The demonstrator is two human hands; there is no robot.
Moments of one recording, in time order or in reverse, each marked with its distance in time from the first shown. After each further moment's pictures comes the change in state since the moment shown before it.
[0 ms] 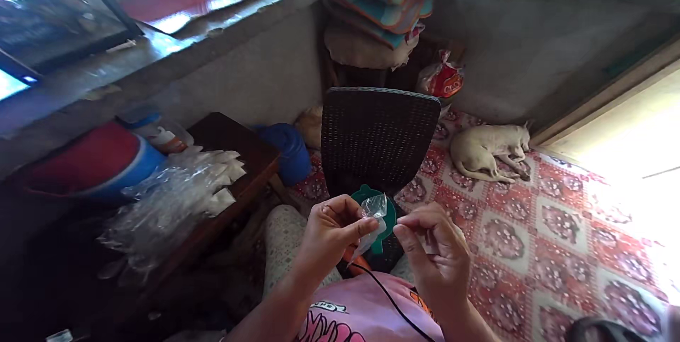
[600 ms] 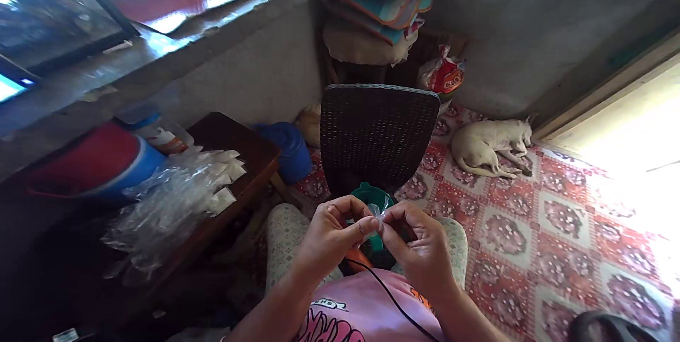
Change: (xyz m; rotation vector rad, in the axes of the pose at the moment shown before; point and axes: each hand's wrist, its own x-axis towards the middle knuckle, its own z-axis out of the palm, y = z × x) left_hand 0.000 -0.003 0.001 -0.008 -0.109 -0.052; right_hand 0.003 0.004 0.008 0.111 -0.180 0.139
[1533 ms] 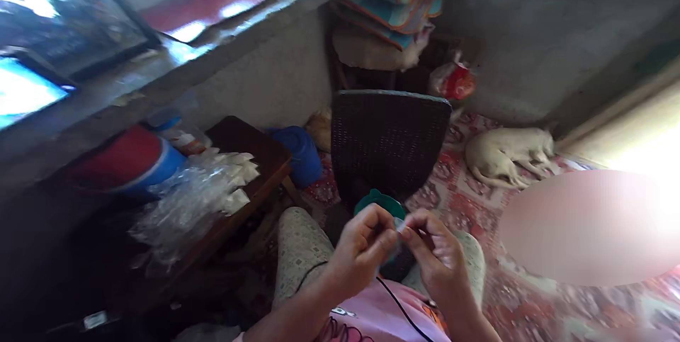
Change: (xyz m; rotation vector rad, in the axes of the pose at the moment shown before) left_hand -0.002 -0.013 0.019 0.208 -0.095 0.140; right_hand -0.009 0.015 -0.009 0.143 0.046 0.040
